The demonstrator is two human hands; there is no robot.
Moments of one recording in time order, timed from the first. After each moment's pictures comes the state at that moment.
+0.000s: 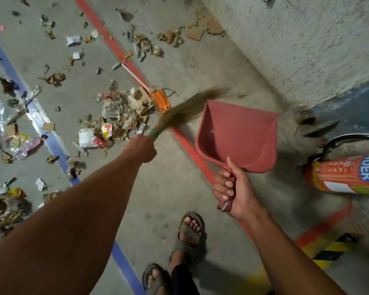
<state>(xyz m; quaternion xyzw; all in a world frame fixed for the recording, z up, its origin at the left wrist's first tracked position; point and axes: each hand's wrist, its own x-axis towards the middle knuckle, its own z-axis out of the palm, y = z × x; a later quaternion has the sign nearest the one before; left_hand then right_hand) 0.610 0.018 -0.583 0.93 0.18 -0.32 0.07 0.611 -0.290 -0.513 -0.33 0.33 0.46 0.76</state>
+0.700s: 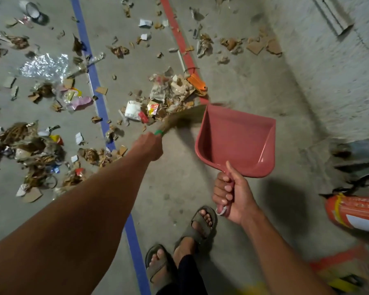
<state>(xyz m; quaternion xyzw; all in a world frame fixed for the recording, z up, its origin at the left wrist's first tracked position) 0.444 0.090 -0.559 0.90 0.30 -0.29 0.10 0.501 -0.196 -0.489 -0.40 0.27 0.55 0.69</state>
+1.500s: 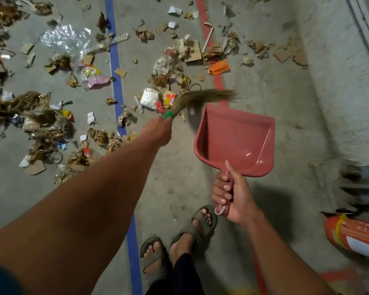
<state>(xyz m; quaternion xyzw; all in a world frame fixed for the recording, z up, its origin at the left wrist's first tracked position) 0.418 0.129 -0.571 0.91 0.33 -0.21 0.14 0.474 -0.152 -0.497 -0.43 0.23 0.60 0.64</state>
